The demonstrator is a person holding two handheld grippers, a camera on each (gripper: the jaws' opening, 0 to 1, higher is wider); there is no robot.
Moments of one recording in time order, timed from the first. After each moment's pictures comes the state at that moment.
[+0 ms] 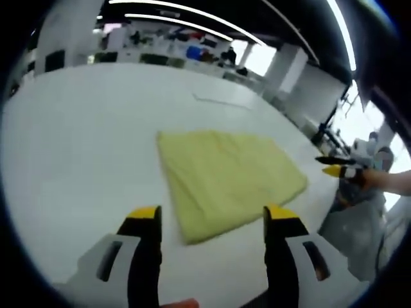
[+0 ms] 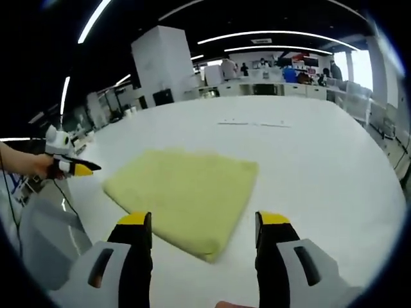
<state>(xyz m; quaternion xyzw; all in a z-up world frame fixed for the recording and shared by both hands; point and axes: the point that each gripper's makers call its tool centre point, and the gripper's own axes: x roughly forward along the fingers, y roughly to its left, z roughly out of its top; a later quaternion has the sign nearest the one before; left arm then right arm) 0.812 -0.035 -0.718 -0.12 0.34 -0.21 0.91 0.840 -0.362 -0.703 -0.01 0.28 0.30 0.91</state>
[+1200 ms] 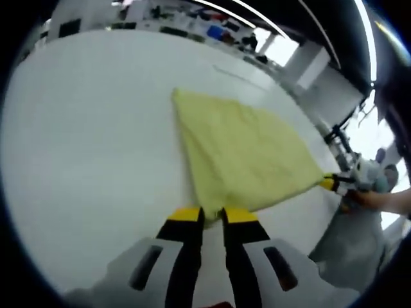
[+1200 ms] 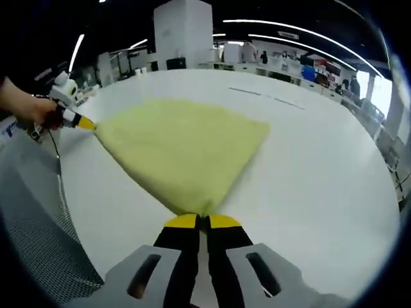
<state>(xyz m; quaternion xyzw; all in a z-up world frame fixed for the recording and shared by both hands) 0.805 -0.030 -0.773 -0.18 0.42 -0.16 0.88 0.827 -0.371 -0.771 -0.12 0.32 0.33 0.88</state>
